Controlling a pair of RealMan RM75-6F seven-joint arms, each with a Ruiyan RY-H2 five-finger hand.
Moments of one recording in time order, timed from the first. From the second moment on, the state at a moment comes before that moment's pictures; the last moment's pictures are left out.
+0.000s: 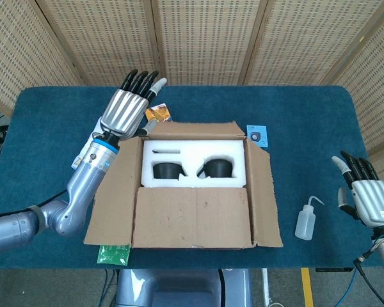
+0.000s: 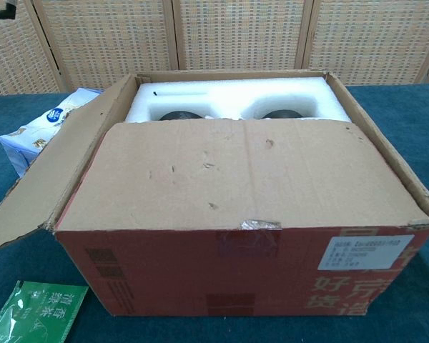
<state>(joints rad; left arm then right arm) -1.06 -1.21 -0.38 -1.69 0.80 0.98 0.64 0.26 -0.92 0.12 -1.70 -1.42 1.27 0.10</state>
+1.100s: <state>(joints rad) -0.95 -1.03 -0.16 -2.01 0.92 0.77 0.39 0.24 -0.91 0.10 -1.72 -1.44 1.30 0.10</state>
